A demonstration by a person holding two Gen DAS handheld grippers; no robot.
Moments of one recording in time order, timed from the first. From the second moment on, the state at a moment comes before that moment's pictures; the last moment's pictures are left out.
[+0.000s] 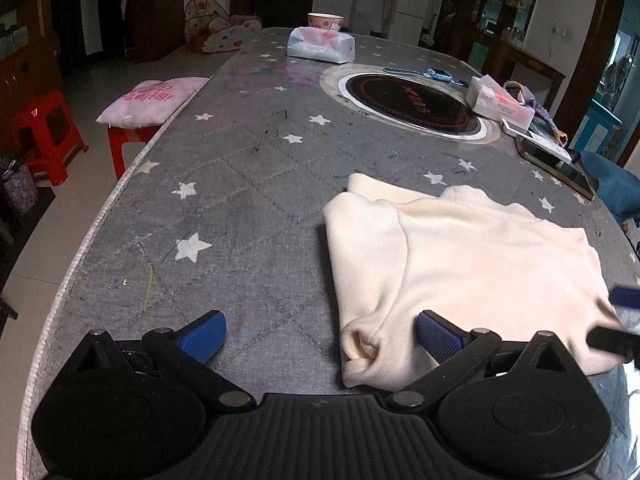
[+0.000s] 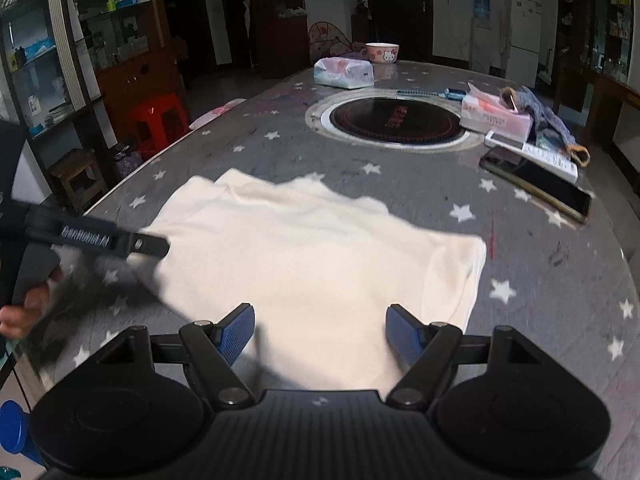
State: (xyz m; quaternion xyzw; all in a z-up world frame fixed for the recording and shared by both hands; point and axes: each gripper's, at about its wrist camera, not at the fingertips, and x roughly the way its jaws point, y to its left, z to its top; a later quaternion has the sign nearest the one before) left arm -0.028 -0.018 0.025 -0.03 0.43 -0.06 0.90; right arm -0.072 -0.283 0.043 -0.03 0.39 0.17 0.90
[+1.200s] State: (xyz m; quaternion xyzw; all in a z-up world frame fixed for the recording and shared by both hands) left arm -0.020 -0.018 0.022 -0.02 0.44 -0.08 0.89; right arm 0.038 -0.252 0.021 -0.02 0.40 0.13 0.91
